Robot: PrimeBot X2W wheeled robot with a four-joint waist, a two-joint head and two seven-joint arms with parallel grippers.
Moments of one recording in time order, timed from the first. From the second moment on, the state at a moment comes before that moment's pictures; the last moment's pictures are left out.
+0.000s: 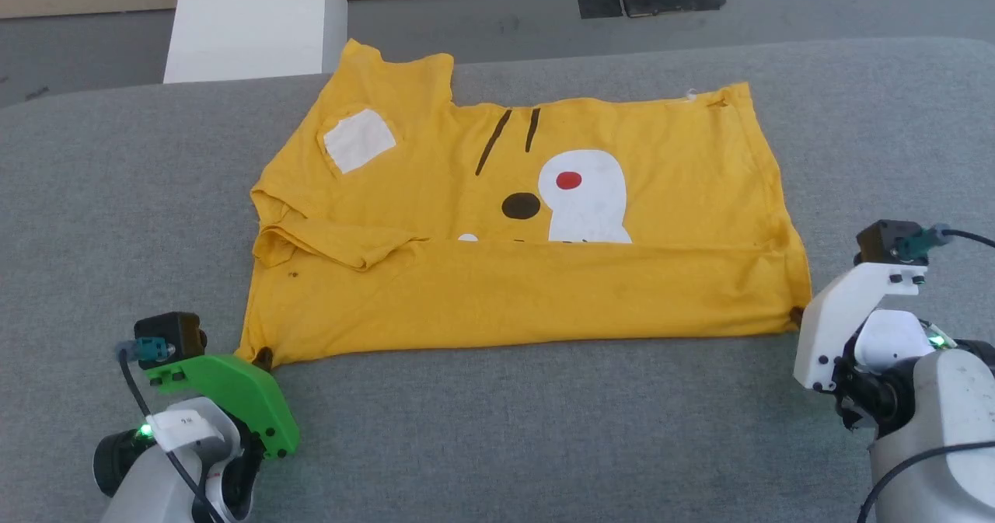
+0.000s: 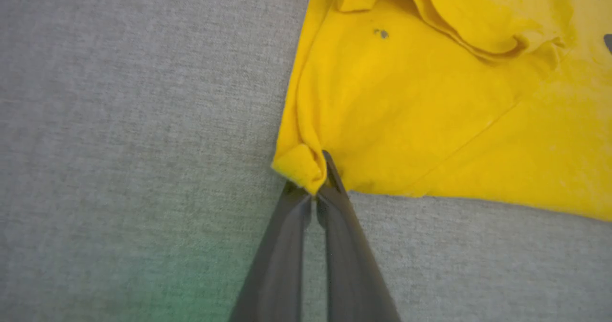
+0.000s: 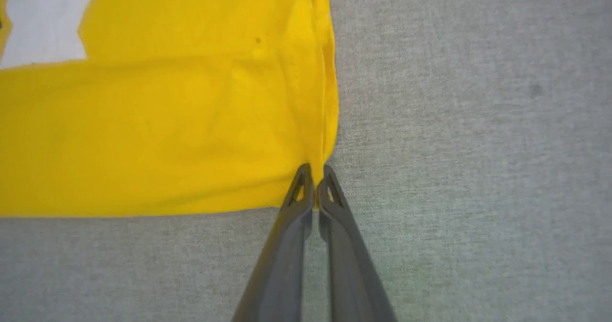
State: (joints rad) left arm -0.19 0.35 -0.22 0.26 -0.65 0.20 0.30; right arm -0.37 -0.05 -0.23 0.35 0.11 0.13 0.75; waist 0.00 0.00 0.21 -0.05
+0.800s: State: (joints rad) left arm 0.23 0.38 -0.25 -0.06 -0.61 0.33 0.31; right arm 0.07 -0.05 -0.27 0.09 0.21 0.13 0.49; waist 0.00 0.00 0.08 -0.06
